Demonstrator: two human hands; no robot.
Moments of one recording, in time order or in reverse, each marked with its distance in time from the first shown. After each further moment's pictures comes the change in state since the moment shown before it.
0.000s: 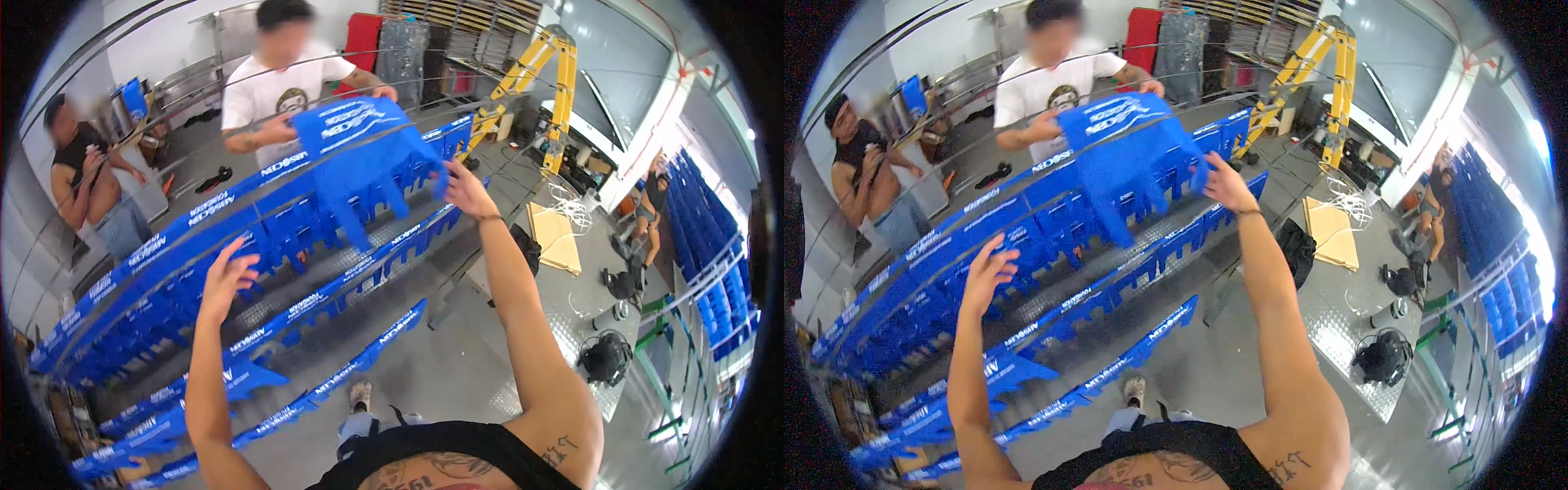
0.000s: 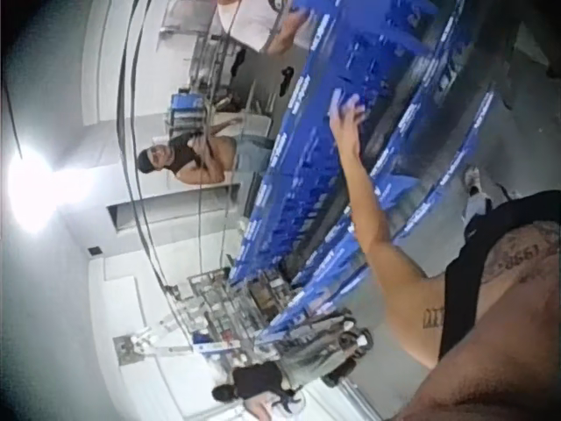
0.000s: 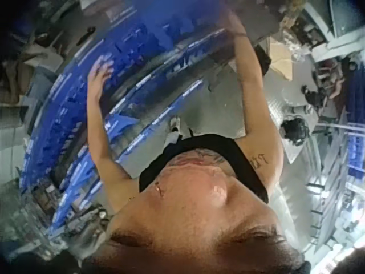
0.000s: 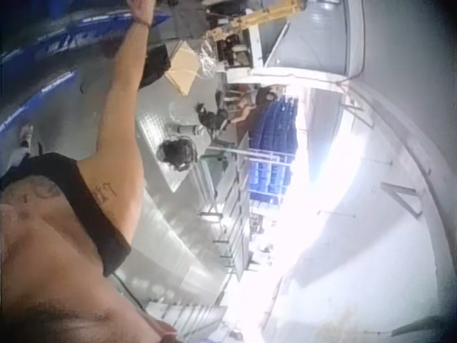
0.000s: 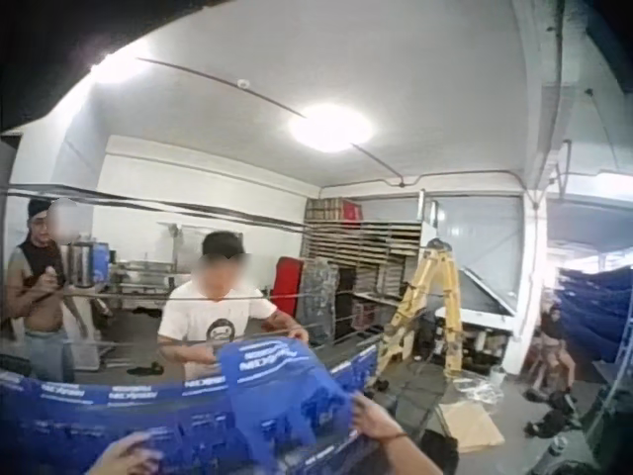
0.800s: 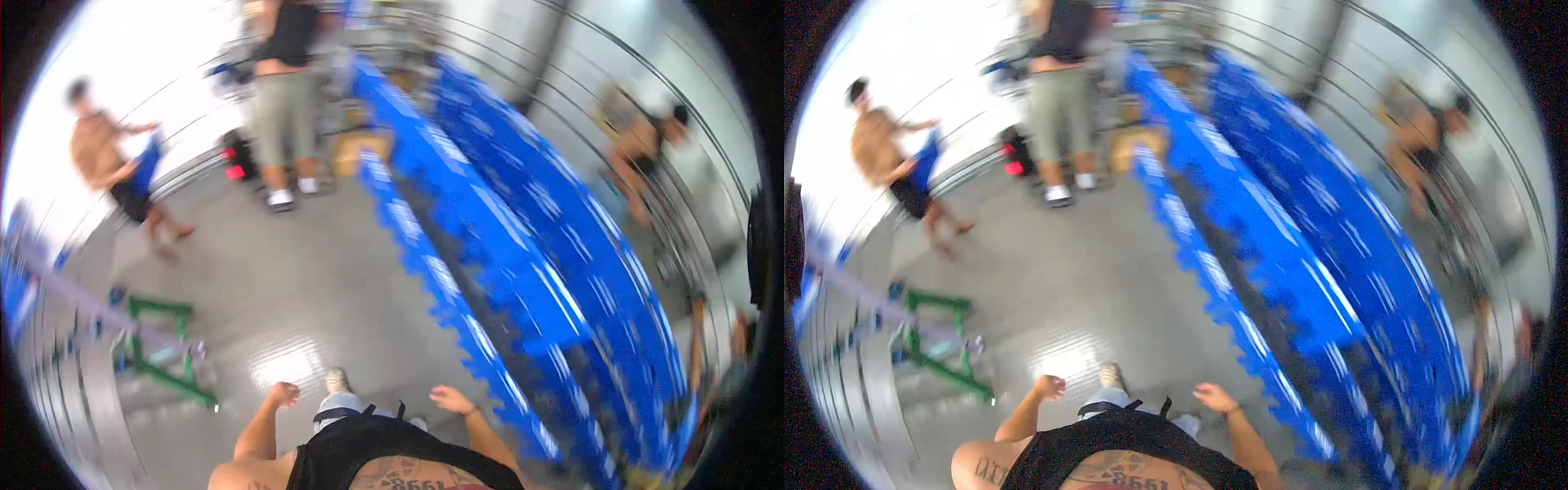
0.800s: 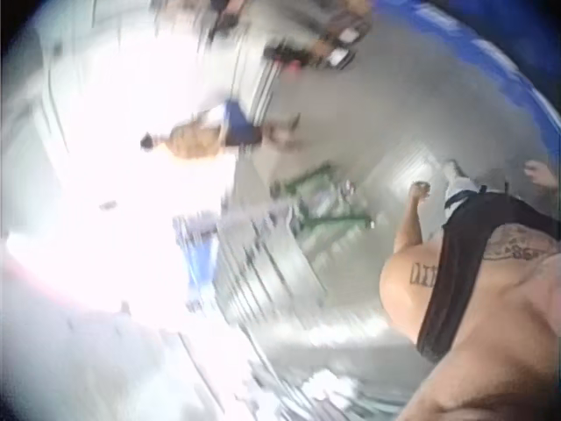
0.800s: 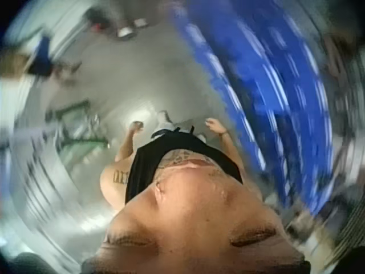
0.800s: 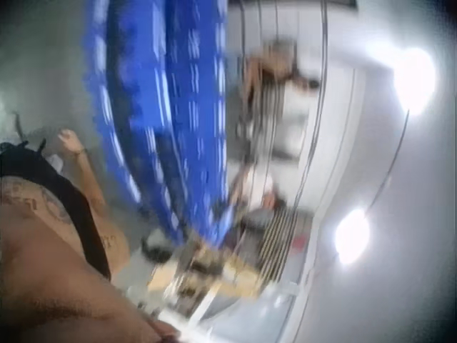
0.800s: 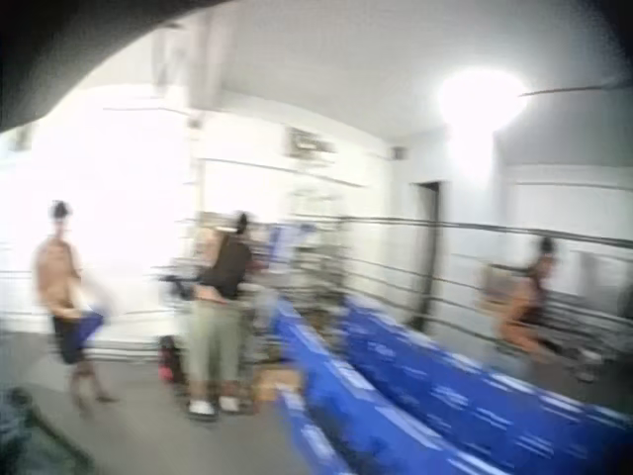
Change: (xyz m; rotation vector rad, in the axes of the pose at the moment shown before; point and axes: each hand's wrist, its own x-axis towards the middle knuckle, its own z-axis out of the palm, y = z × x) left_hand -1.012 -0.308 0.231 -0.493 1.313 -1.166; right_hand -0.461 0.579 0.334 -0.994 -1.622 0.579
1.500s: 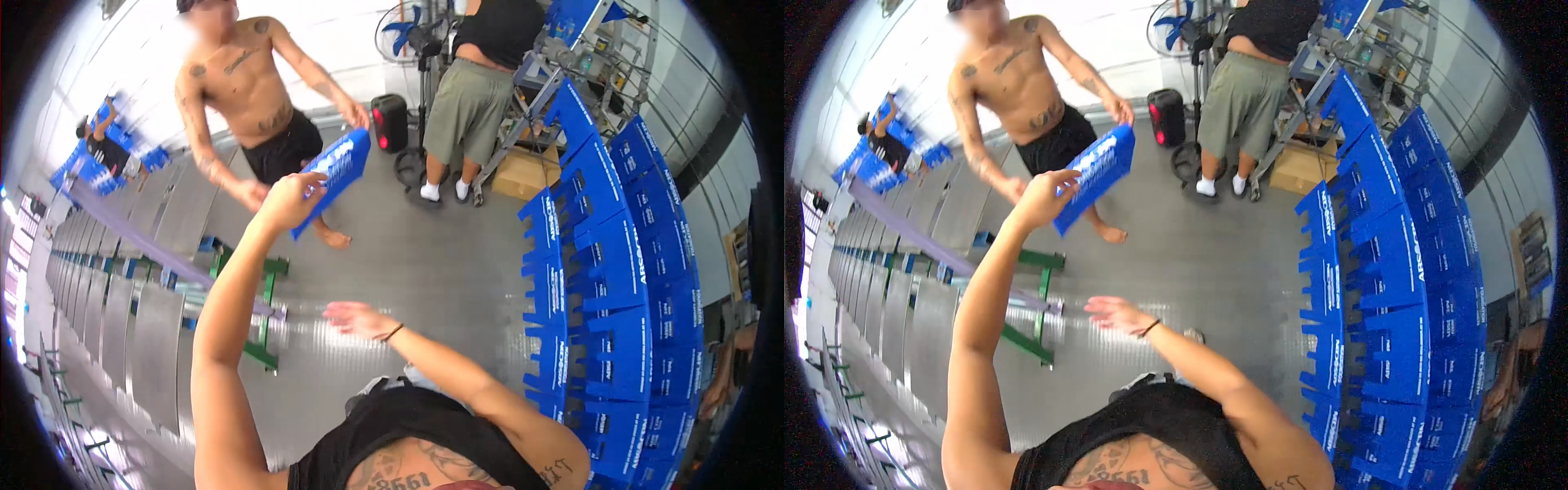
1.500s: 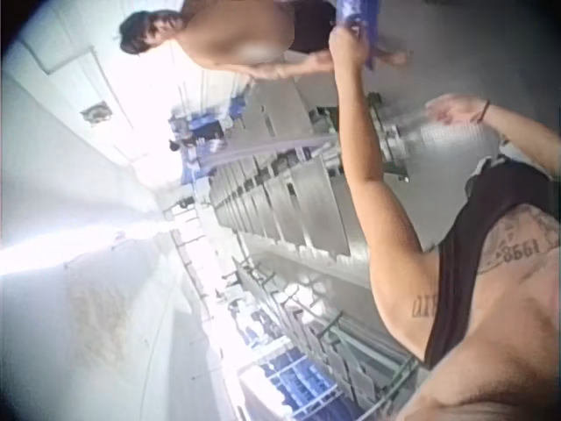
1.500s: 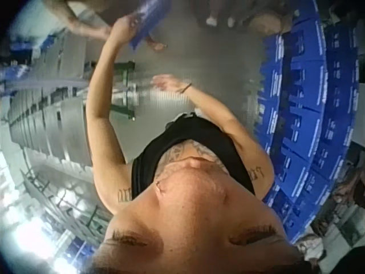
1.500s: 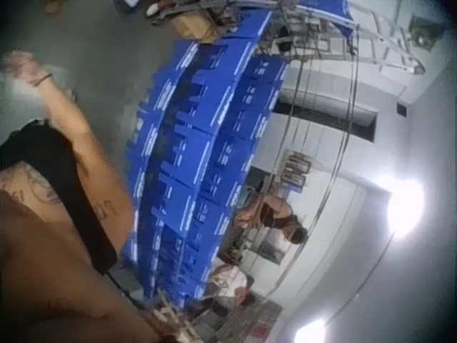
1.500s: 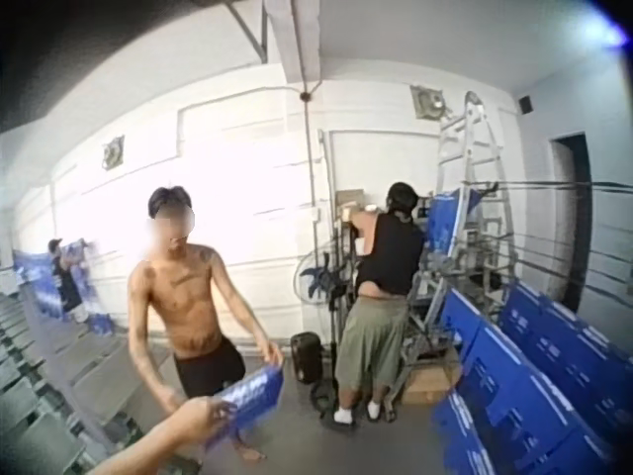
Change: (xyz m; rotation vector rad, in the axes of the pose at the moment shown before) left_hand -0.136 0.371 -0.535 0.559 0.941 0.779; right_hand 0.405 -0.500 0.451 0.513 -1.210 0.170
